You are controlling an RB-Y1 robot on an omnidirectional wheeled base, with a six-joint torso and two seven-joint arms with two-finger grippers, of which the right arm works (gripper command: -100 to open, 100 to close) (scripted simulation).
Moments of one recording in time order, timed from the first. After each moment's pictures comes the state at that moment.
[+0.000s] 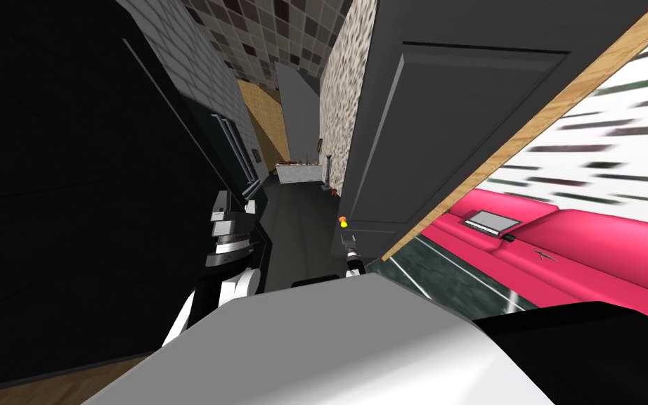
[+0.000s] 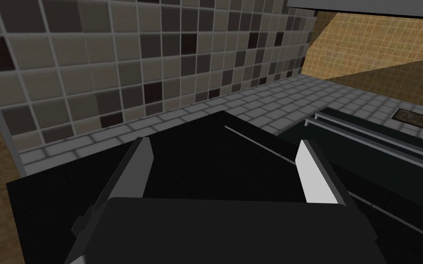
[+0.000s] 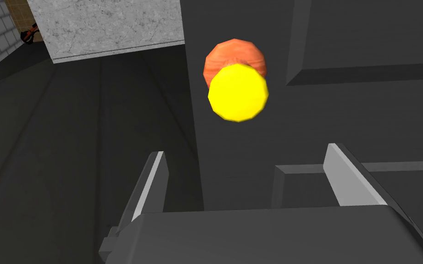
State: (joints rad) arm 0.11 -0.15 0.24 -0.95 -0.52 -0.79 -1.31
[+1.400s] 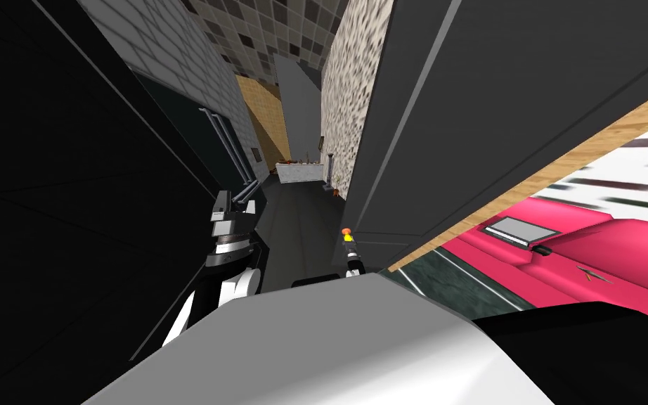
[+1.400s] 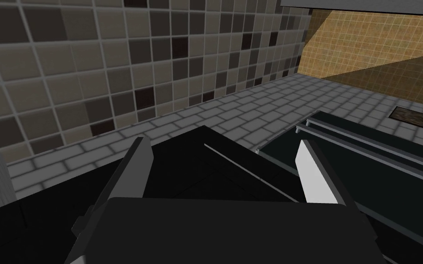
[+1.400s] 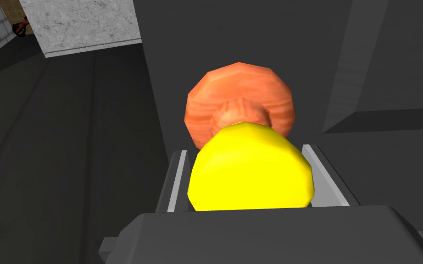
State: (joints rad) arm 0.10 -0.15 0.23 -0.93 -0.53 -0.79 -1.31
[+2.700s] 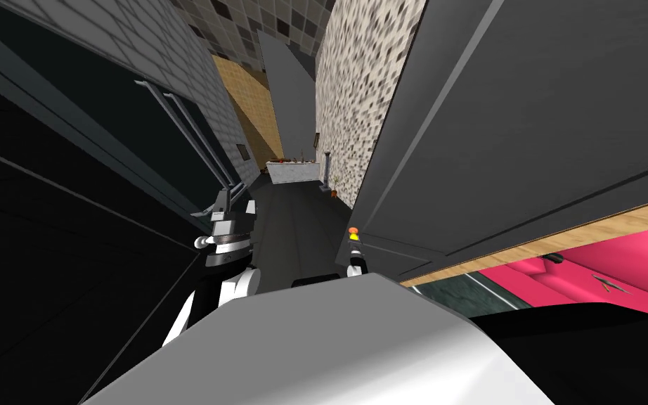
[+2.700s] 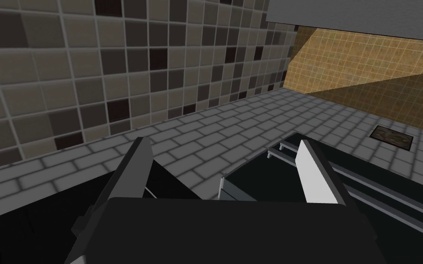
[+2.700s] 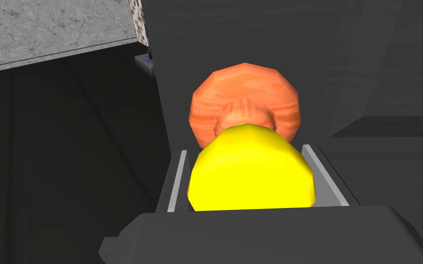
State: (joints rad) arm 0.07 -0.11 0.09 -0.89 -0.59 -0.80 -1.25
